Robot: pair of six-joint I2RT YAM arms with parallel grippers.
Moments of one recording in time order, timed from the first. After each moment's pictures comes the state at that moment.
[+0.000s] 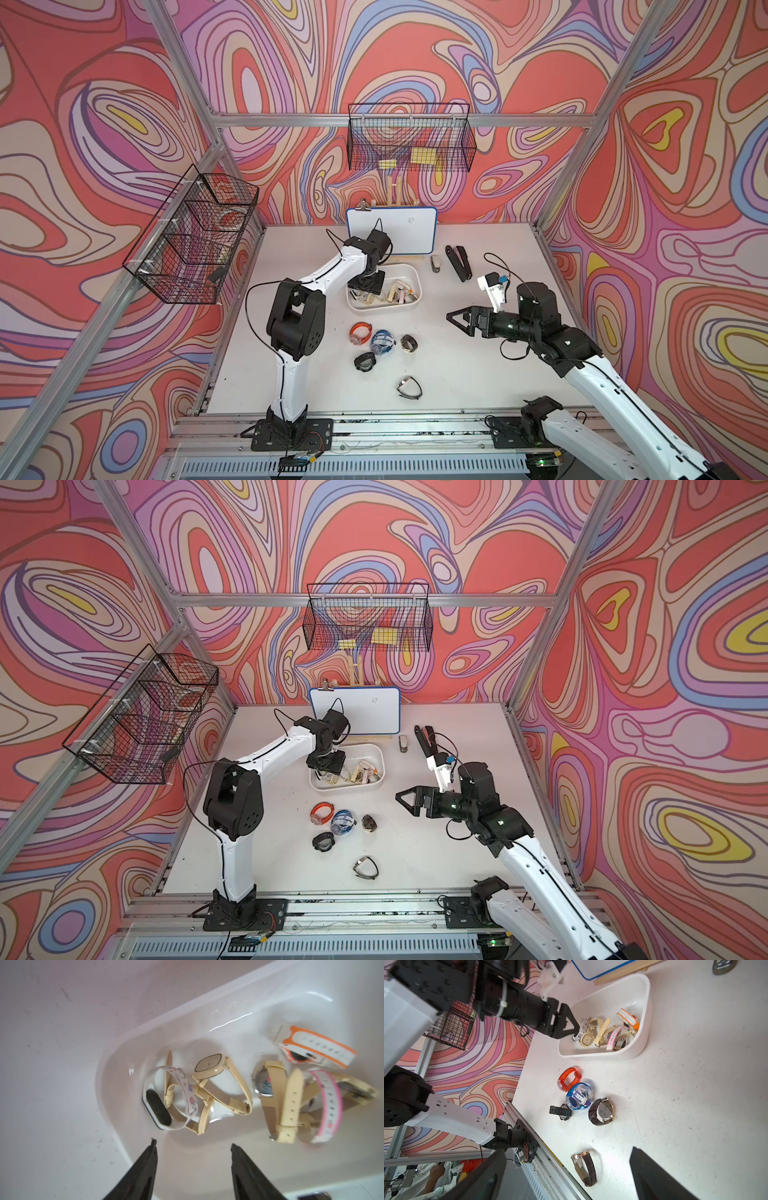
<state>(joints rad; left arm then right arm) -0.48 1.94 1.70 -1.06 -0.14 -0.25 0.36 0.86 0.74 -0.50 -0.62 0.53</state>
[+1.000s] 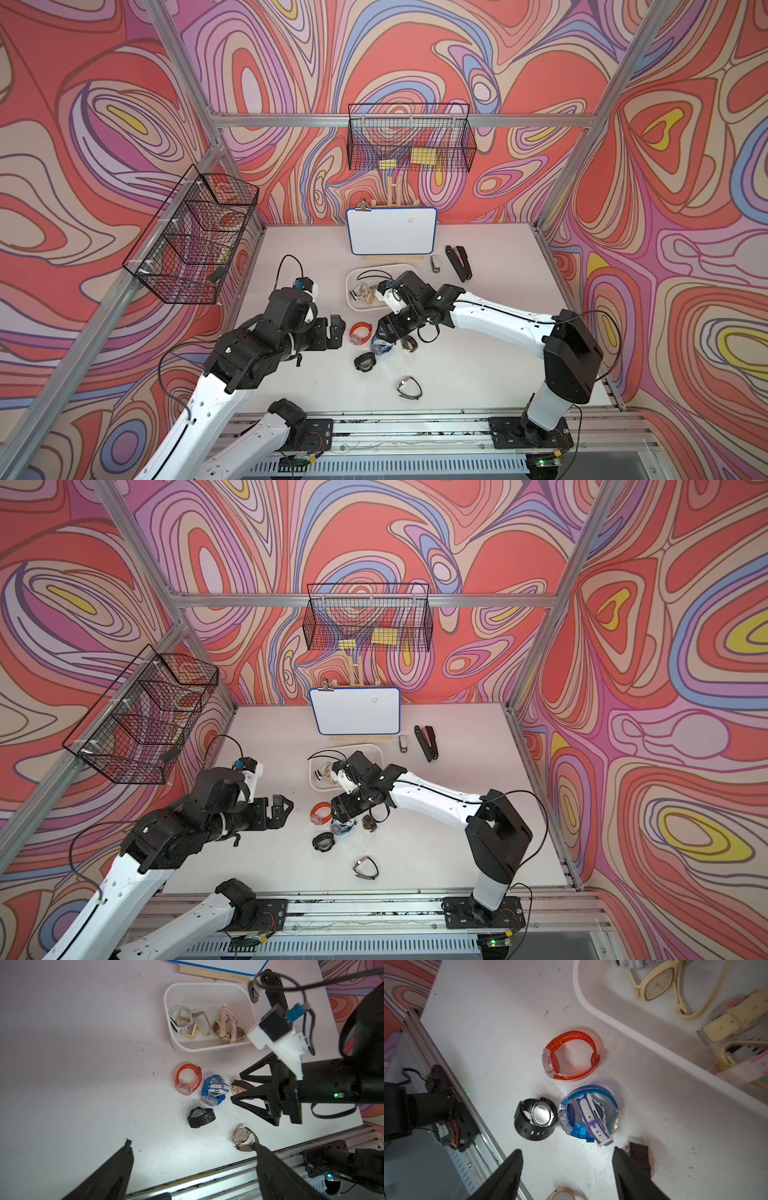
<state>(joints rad) -0.51 0.77 1.13 -1.21 -0.05 -0.51 0.89 1.78 1.34 -0.63 -0.25 0.23</state>
